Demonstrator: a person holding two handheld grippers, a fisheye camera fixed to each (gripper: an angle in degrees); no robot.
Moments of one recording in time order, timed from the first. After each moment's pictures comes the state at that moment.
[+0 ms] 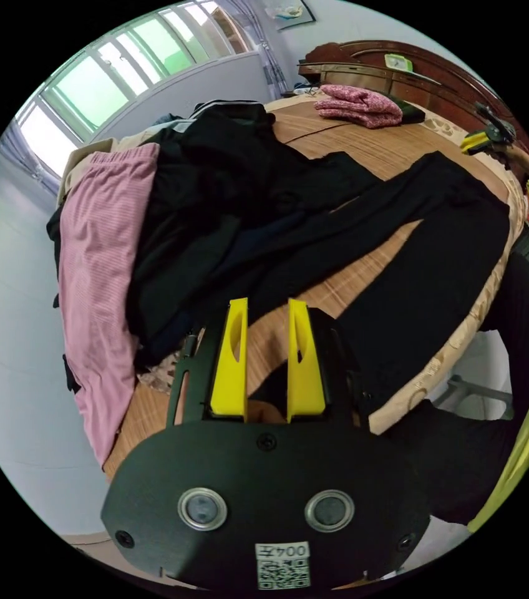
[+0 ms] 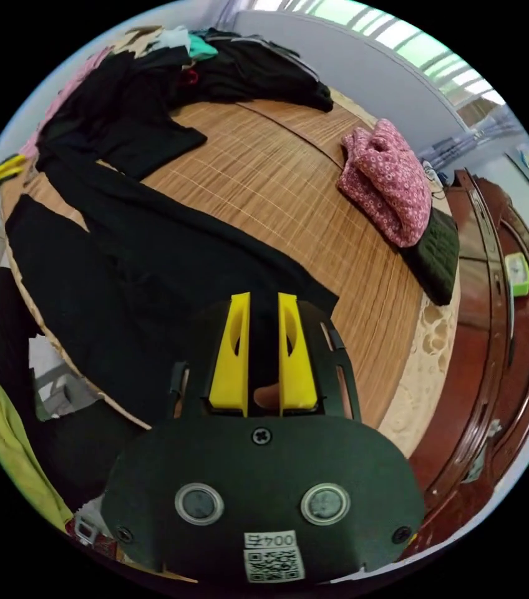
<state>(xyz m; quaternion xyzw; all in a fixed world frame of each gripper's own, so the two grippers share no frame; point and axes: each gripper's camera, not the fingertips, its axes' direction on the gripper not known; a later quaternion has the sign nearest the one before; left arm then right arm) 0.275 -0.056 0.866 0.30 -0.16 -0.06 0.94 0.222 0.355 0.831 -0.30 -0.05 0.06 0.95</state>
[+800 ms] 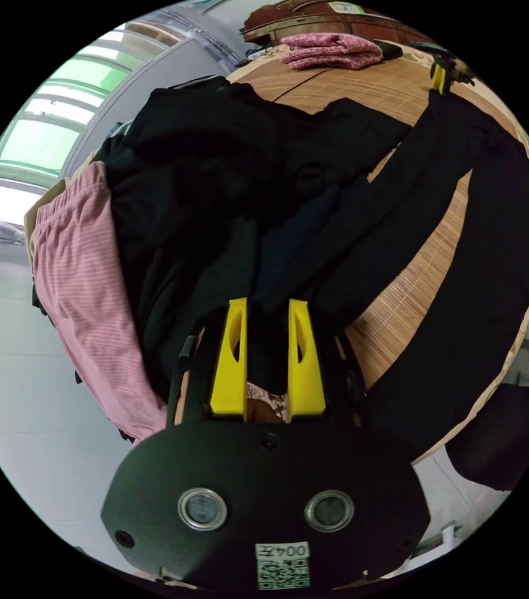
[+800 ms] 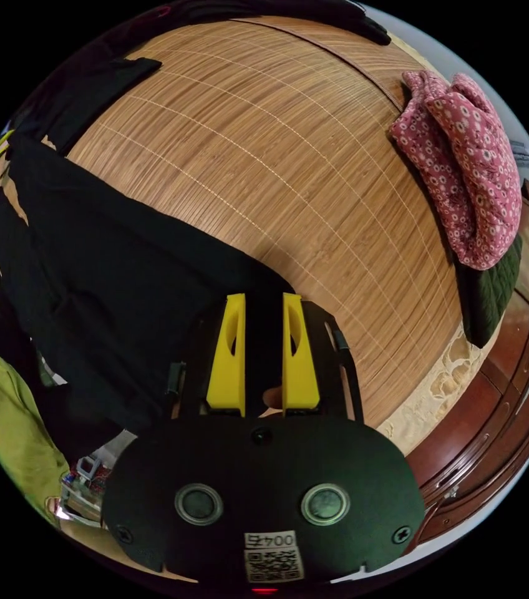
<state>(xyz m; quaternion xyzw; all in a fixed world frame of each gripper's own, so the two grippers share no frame) 0.223 -0.145 0.897 0.21 -0.24 0.01 0.95 0.294 0.333 0.982 -0.43 -0.15 0.01 0.89</state>
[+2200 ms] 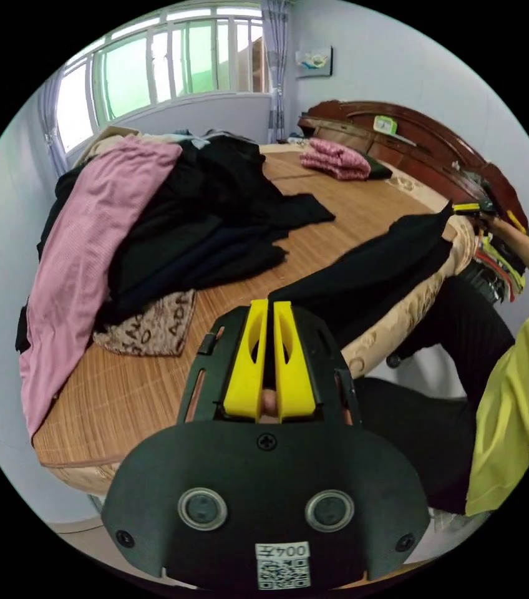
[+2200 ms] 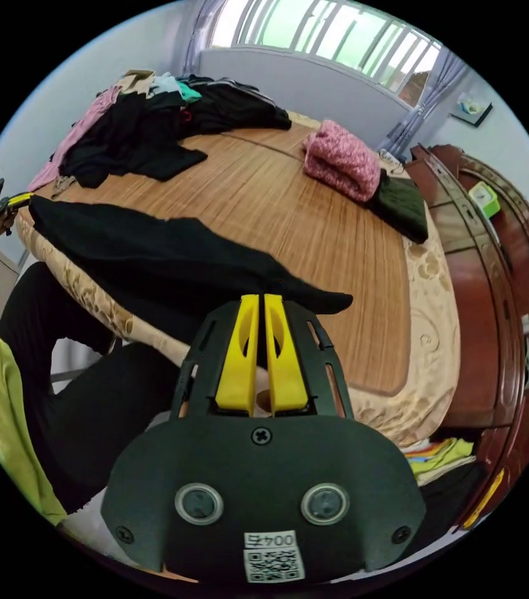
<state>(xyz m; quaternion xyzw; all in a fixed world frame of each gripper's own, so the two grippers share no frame) 0.342 0.226 1.242 0.39 -0.03 -0.07 0.92 0.089 0.536 0.624 -0.21 -0.05 0.18 0.96</state>
